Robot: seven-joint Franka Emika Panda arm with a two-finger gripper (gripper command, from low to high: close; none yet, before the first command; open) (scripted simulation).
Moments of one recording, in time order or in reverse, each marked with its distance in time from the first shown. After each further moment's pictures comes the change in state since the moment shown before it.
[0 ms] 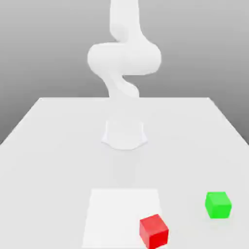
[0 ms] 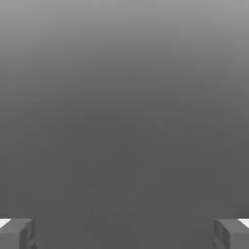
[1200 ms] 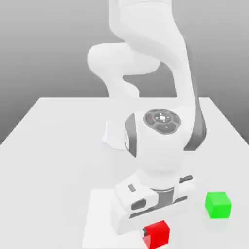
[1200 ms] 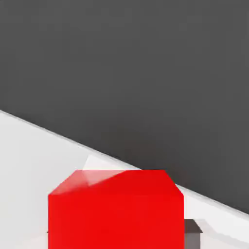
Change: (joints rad) arm 0.116 1.103 0.013 -0.122 -0.016 0.496 -0.234
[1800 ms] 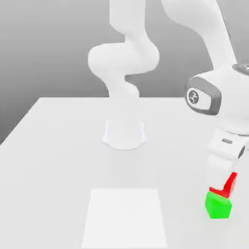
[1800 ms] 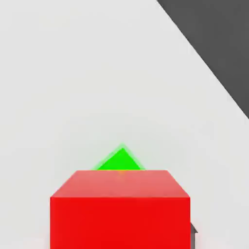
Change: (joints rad) arm 0.247 -0.151 0.187 -0.103 -0.119 -0.056 0.019
